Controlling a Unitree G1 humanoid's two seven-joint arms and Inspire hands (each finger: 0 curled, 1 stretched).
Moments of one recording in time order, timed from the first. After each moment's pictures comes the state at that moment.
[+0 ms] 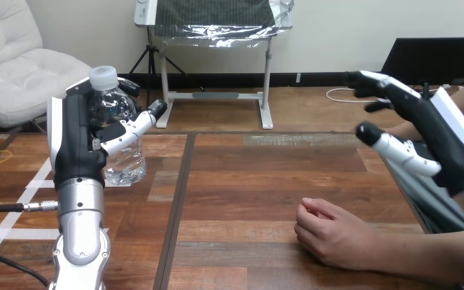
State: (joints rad) left arm -0.21 0.14 0.09 0.15 0.16 -0.16 0.21; right arm -0.24 -0.57 -0.16 0.47 -0.14 -0.71 0.30
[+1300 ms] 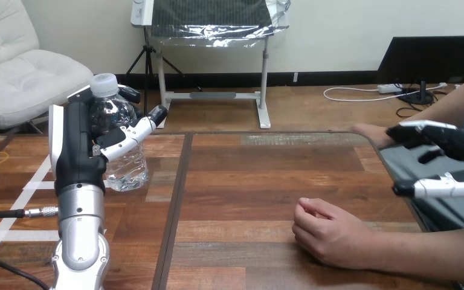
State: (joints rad) left arm -0.19 0.14 0.10 0.15 0.13 -0.16 0.19; right arm -0.21 -0.84 -0.16 0.47 -0.07 -0.40 0.60
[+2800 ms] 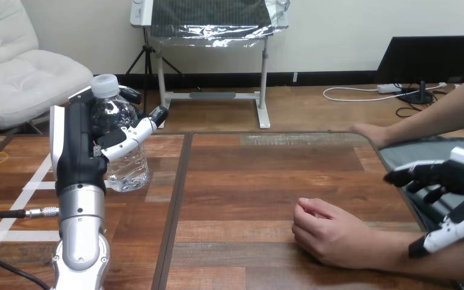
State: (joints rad) left arm -0.19 0.14 0.10 0.15 0.13 -0.16 0.19; right arm -0.15 -0.91 -0.09 0.27 -0.16 -0.18 0.76
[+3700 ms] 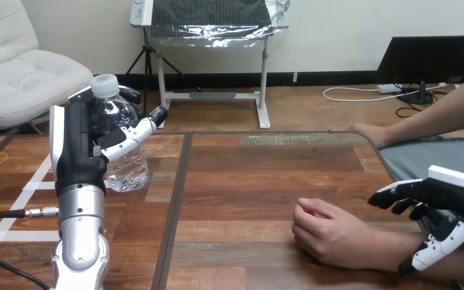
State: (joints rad) left arm -0.19 0.14 0.10 0.15 0.12 -0.16 0.18; right arm -0.15 -0.90 -0.01 0.30 -0.21 -0.27 0.72
